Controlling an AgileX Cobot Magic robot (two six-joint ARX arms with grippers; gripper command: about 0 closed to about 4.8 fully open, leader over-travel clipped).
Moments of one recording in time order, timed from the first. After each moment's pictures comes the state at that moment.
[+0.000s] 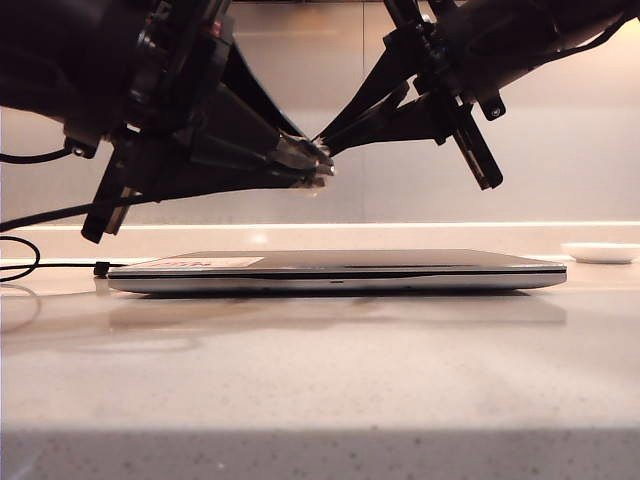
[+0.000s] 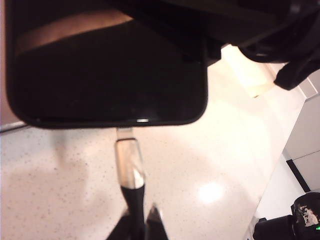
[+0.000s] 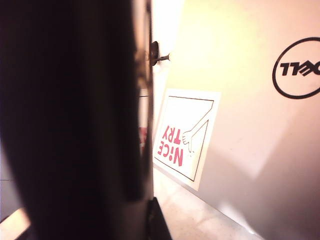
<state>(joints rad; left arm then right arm) -0.92 1.11 0.40 0.41 0.12 -0.69 0.55 1.34 0.81 0.07 -0.51 0.84</state>
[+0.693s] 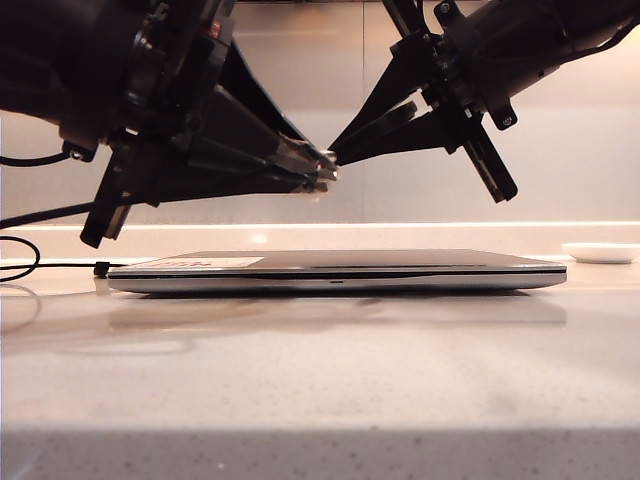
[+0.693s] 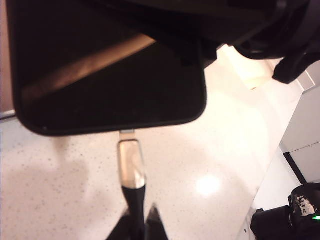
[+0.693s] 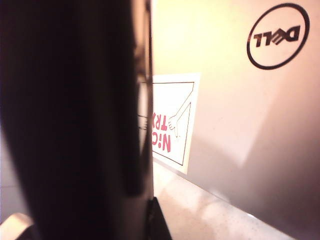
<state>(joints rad) -0.92 1.11 0.40 0.40 0.14 -0.69 0.55 1.34 0.82 0.00 -0.53 0.92</state>
